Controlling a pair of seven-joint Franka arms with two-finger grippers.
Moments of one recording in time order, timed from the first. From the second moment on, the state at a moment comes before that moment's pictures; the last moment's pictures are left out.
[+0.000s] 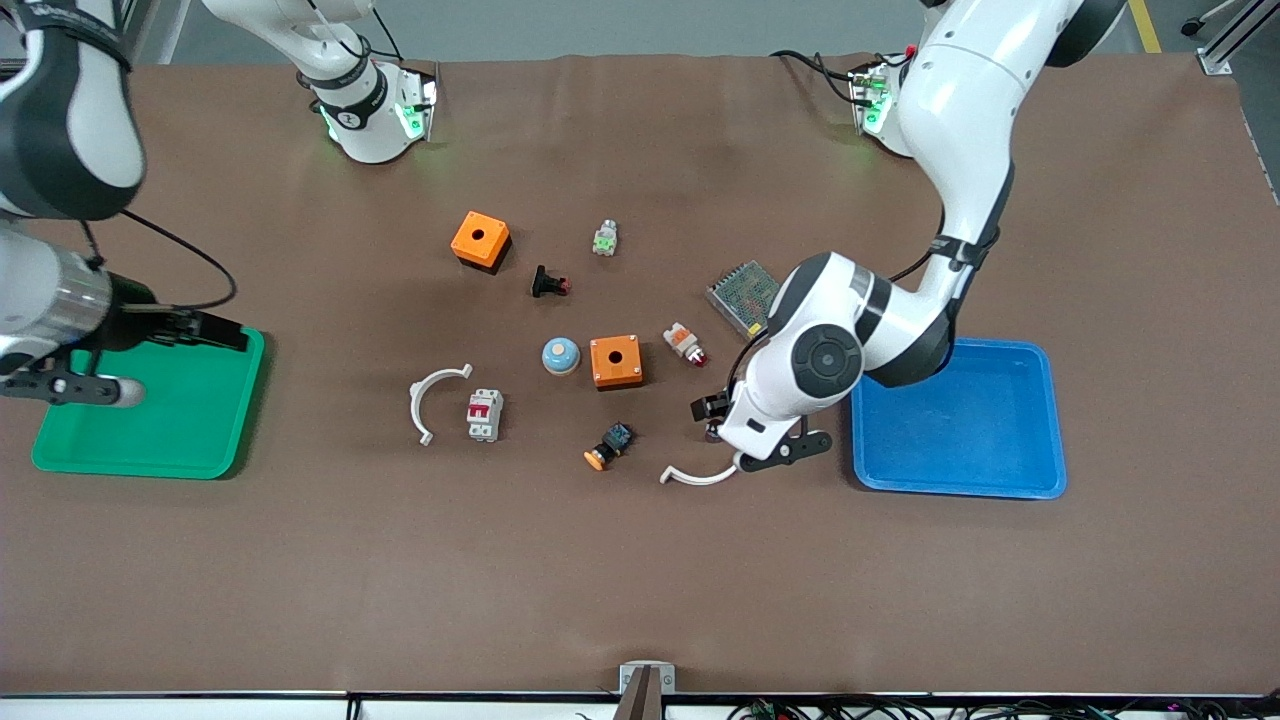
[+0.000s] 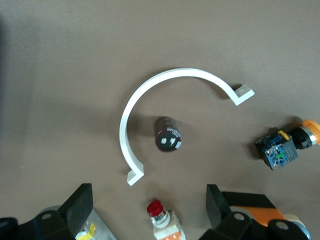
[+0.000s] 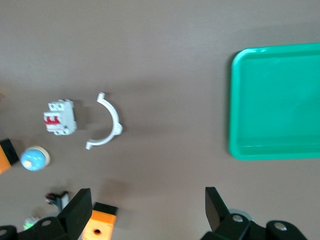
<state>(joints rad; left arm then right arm) -0.44 0.74 -0.14 -1.36 -0.10 2.03 -0.75 0.06 0.20 -0.03 -1.60 0.07 1.65 0.15</state>
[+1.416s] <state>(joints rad) -0.57 0.90 -0.03 -1.28 -0.02 2.12 -0.75 0.38 0.40 -0.02 -1.78 0.07 2.21 0.59</state>
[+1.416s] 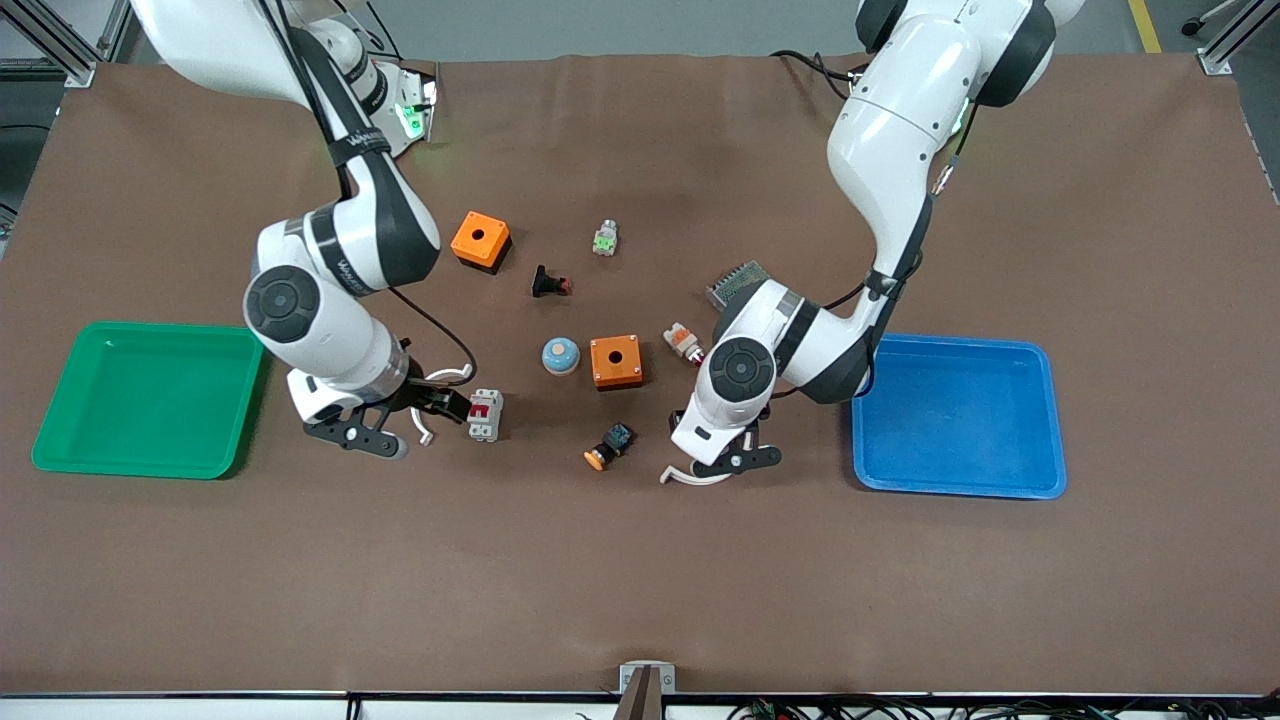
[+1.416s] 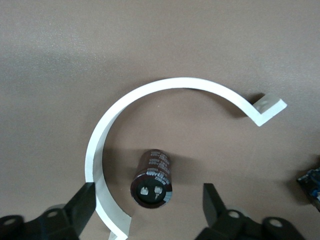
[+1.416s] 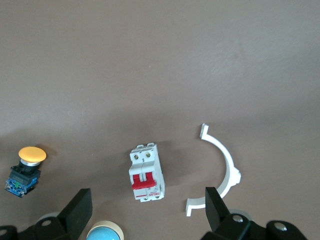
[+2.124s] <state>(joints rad) -0.57 0.90 -0.03 -1.28 -0.02 2.13 -0.76 0.41 0.42 -0.02 -1.83 0.07 2.32 0.60</state>
